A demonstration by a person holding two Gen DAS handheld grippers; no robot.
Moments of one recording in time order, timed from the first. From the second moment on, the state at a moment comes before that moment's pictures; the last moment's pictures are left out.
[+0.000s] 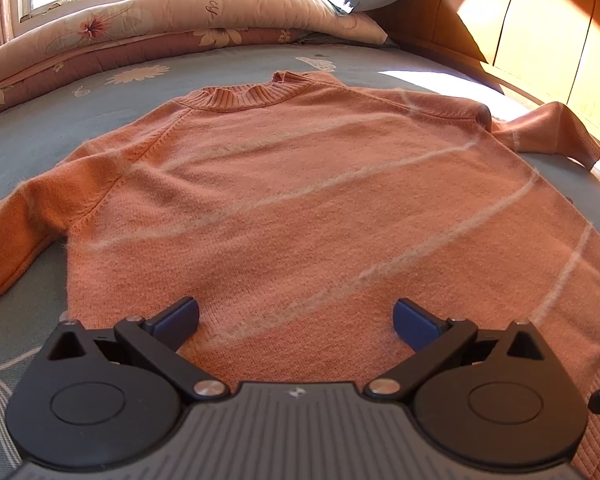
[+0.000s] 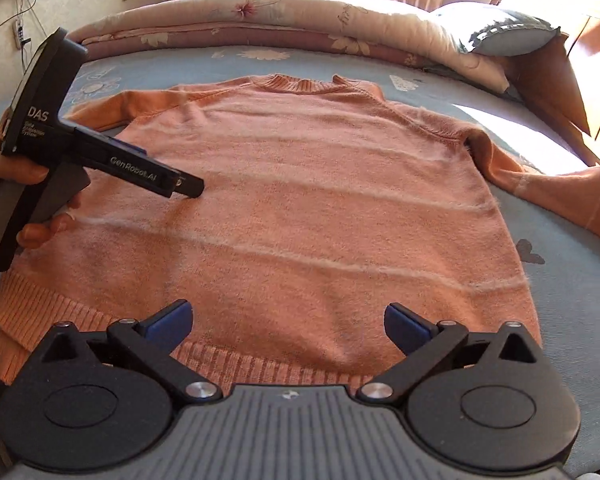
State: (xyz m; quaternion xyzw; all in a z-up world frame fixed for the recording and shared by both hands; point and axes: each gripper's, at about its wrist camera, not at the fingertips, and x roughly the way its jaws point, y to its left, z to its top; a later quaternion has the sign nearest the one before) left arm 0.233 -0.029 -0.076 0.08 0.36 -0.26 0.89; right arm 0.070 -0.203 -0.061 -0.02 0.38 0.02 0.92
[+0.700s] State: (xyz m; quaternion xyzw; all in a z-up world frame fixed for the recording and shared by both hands) left arm 0.233 -0.025 -0.074 0.08 0.42 -0.25 0.87; right arm 0.070 -0.243 -0.093 0.05 0.37 -0.06 0.92
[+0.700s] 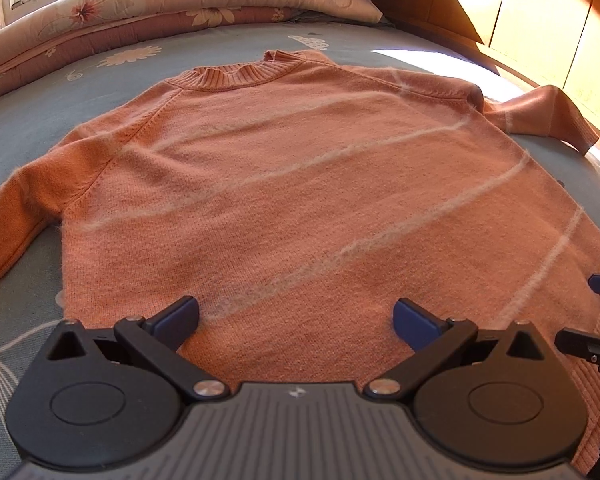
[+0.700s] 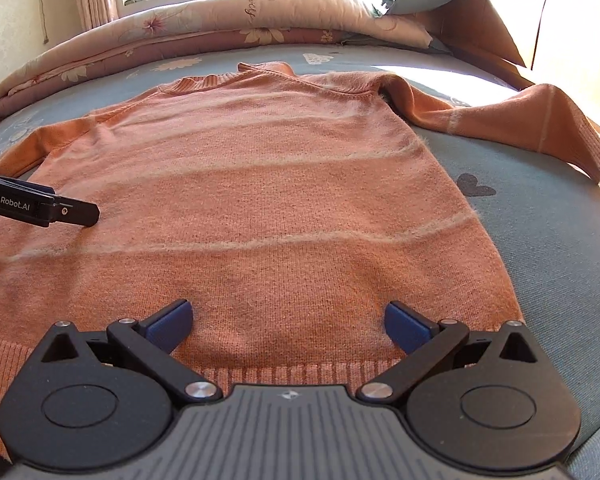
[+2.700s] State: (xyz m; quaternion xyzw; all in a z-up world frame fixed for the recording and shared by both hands) left arm 0.260 0.025 -0.073 -0.03 0.39 -0.21 0.90; right arm 0.064 -0.167 -0.082 -0.06 0.38 0.03 0.92
